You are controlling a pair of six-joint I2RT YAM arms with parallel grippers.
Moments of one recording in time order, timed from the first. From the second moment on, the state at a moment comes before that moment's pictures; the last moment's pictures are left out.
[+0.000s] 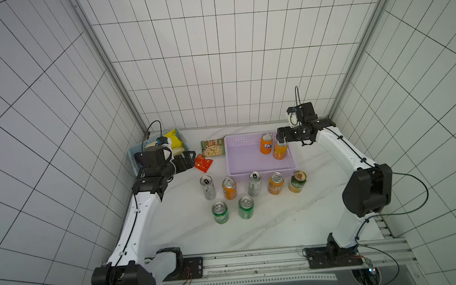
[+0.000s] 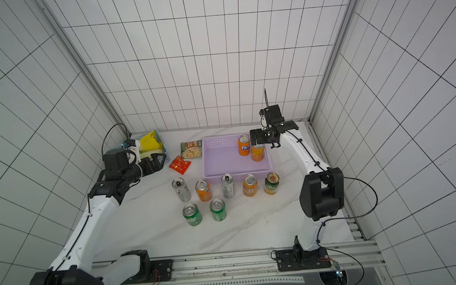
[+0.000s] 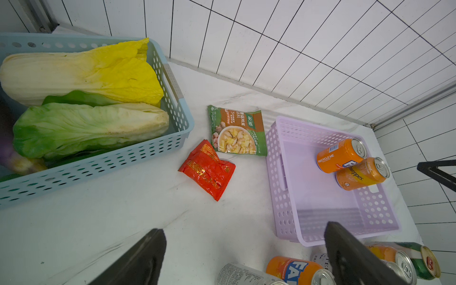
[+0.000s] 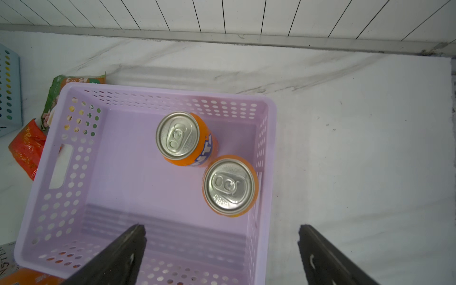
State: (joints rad) left arm 0.01 1.13 0.98 -0.42 0.29 -0.33; right arm 0.32 1.82 1.71 -0.78 -0.06 0.06
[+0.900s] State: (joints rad) left arm 0.03 1.13 0.98 -0.42 0.31 -0.33; right arm 0.43 2.33 2.26 -1.00 0.06 -0.04
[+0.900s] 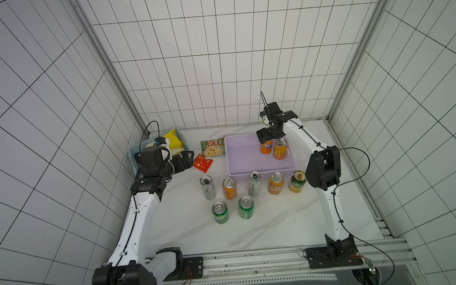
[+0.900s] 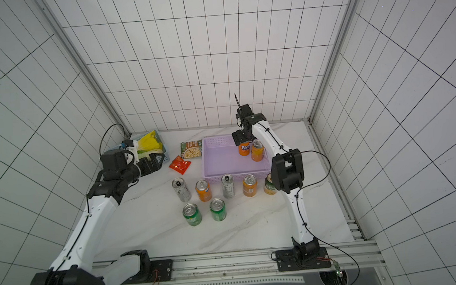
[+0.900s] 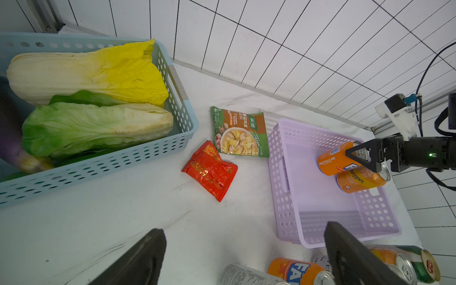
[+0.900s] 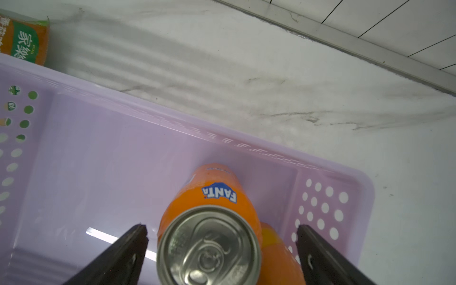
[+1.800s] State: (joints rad) left arm 0.04 1.13 0.98 -0.42 0.32 -0.33; right arm 0.45 2.38 2.27 -1.01 0.04 -0.05
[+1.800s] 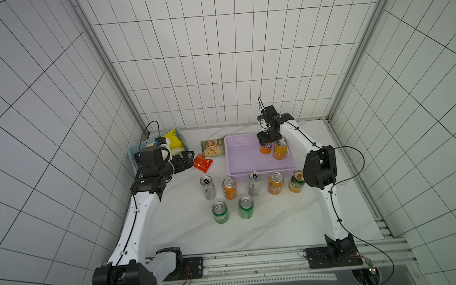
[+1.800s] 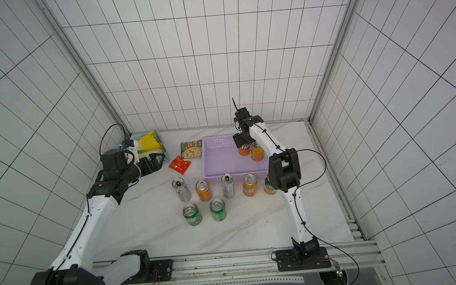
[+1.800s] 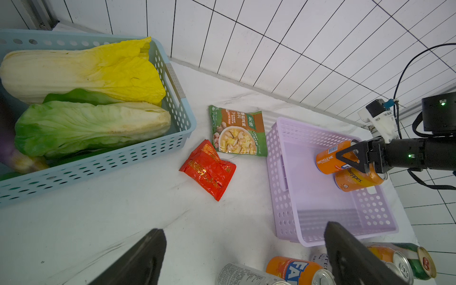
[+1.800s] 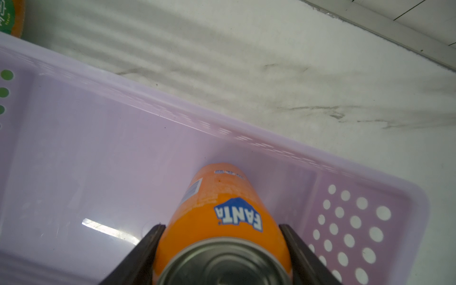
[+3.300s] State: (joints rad) left arm 0.05 1.13 0.98 -0.42 0.33 -0.32; right arm 0.66 1.90 2.02 -1.10 0.08 -0.03
